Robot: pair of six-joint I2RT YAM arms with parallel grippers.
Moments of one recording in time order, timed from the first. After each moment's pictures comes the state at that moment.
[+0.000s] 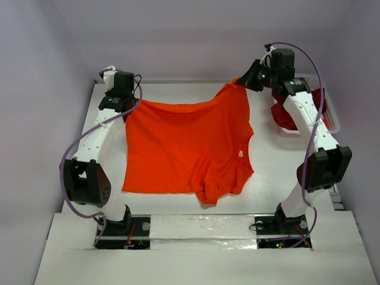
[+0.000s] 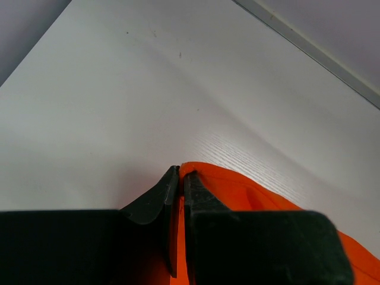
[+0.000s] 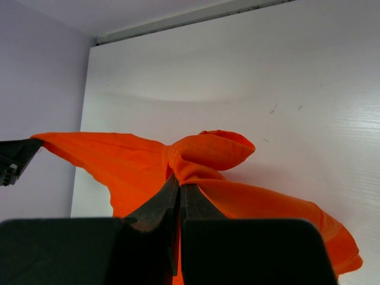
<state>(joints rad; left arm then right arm) -0.17 1.54 1.41 -0.52 -0.49 -0.58 0.18 1.68 1.76 -0.54 -0.35 0.55</state>
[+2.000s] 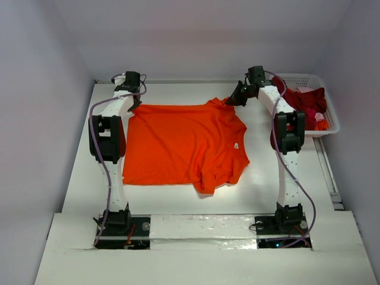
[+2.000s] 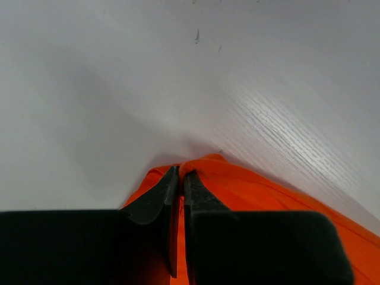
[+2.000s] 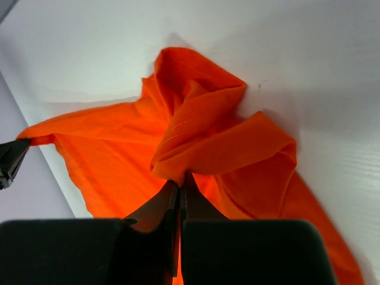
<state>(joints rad) -0.07 2.17 1.80 -0.60 -0.45 -0.61 0.12 2.43 2.17 -0.64 -0.49 0.66</state>
